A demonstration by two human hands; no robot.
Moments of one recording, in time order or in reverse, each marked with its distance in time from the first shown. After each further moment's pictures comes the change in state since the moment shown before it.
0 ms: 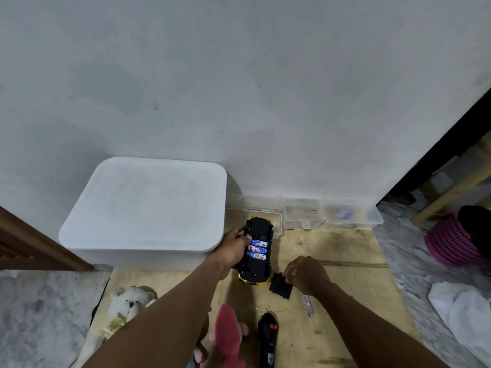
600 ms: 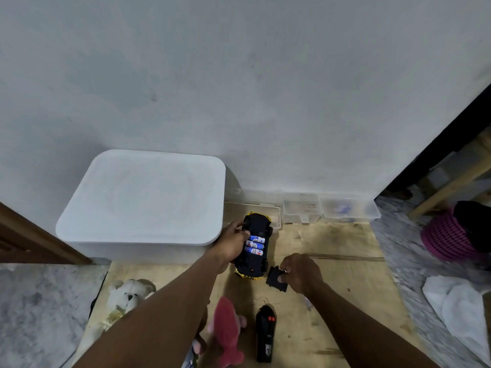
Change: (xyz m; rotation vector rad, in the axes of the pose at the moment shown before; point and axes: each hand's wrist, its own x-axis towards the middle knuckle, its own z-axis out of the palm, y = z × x) left_hand 0.004 -0.005 -0.002 0.033 0.007 0.009; right_hand -0.007 -0.010 0.012 -0.005 0.017 0.085
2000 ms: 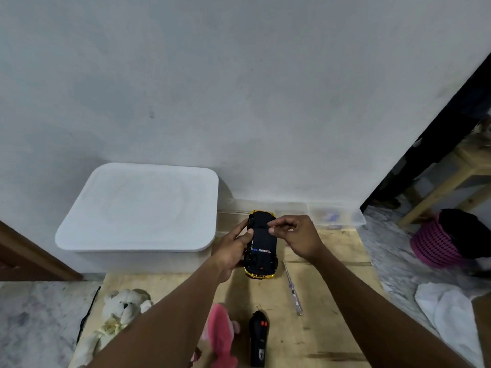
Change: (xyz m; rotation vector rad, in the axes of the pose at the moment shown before) left_hand -0.022 0.006 0.019 -0.176 -0.092 0.114; right_hand -0.016 -0.046 -0.110 0.829 0.259 -0.335
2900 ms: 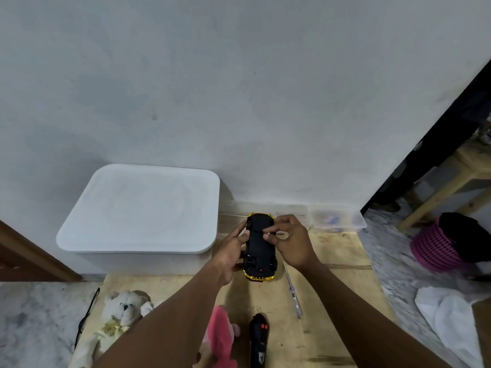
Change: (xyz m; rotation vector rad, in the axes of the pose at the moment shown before) left_hand 0.003 -0.002 -0.002 -0.080 0.012 -0.067; right_hand -0.002 0.015 0.022 -0.146 0.099 -0.053
